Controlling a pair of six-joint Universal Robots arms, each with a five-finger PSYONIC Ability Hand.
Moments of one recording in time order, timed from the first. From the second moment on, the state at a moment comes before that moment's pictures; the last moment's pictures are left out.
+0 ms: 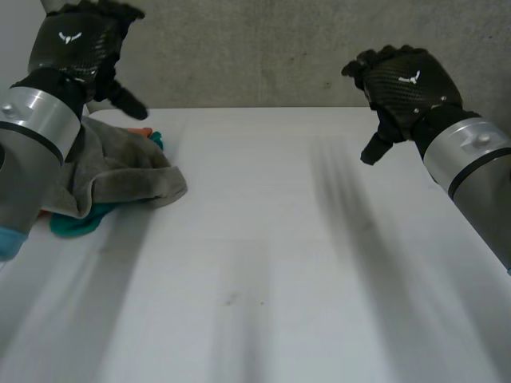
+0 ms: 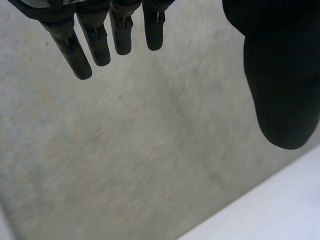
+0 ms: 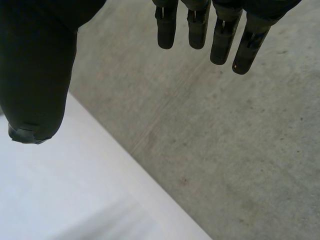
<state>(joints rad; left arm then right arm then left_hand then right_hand) 4.39 -1.69 -1.43 3.35 -1.50 3.28 1.96 -1.41 1.43 -0.07 1.40 2.80 0.20 0.20 0.21 0.20 0.04 0.19 0.22 0.21 0.23 0.05</state>
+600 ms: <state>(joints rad) 4.66 -2.35 -1.07 3.35 -1.32 3.82 1.95 -1.35 1.58 -0.02 1.39 2.66 1.15 1.10 1.09 1.10 0.90 0.19 0.22 0.21 0.23 0.05</state>
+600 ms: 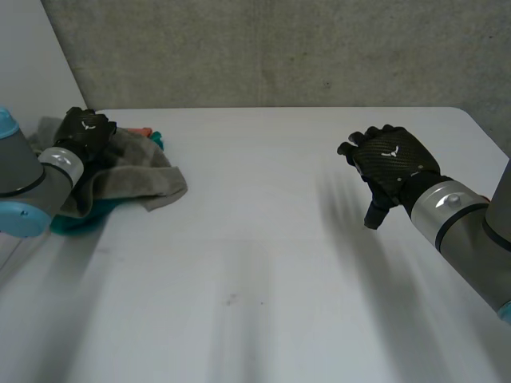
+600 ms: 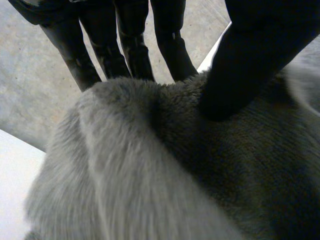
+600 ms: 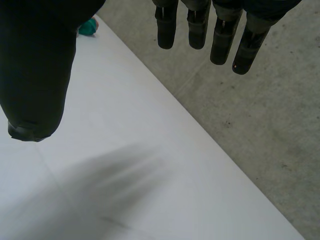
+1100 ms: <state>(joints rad) 4.17 -1.72 -1.46 3.32 -1.34 3.13 1.93 -1.37 1.57 -0.01 1.40 2.66 1.15 1.19 1.18 1.20 0.94 0.19 0.22 0.21 0.23 0.05</state>
